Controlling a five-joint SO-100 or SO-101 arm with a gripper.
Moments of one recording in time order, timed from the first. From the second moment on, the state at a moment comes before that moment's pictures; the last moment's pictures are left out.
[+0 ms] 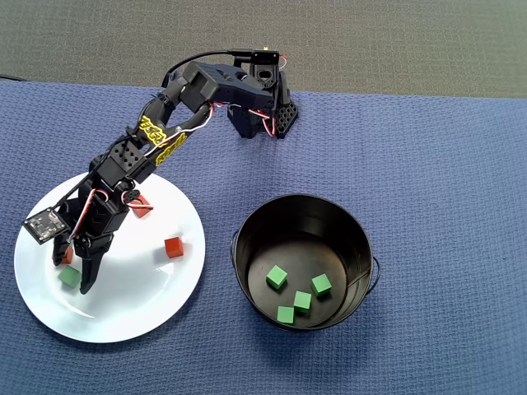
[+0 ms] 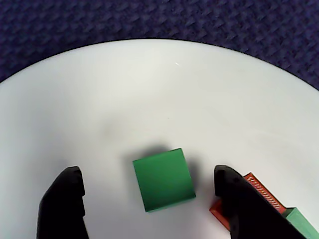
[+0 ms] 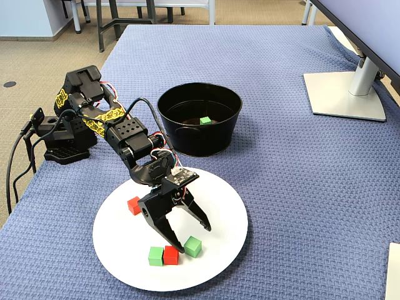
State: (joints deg) arm 44.5 45.2 59.7 27.6 -93.6
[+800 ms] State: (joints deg) arm 45.4 40.3 54.8 30.9 -96.3
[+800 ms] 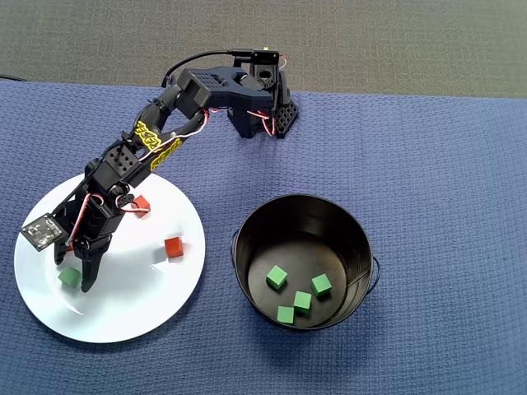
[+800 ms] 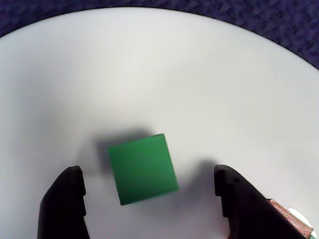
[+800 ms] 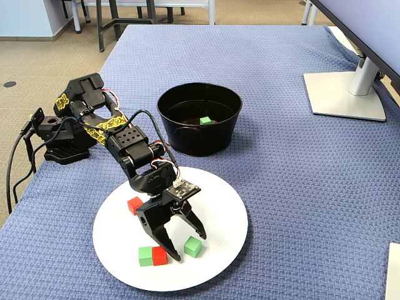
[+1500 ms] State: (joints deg) arm 45.4 37.8 52.8 27.7 -95.9
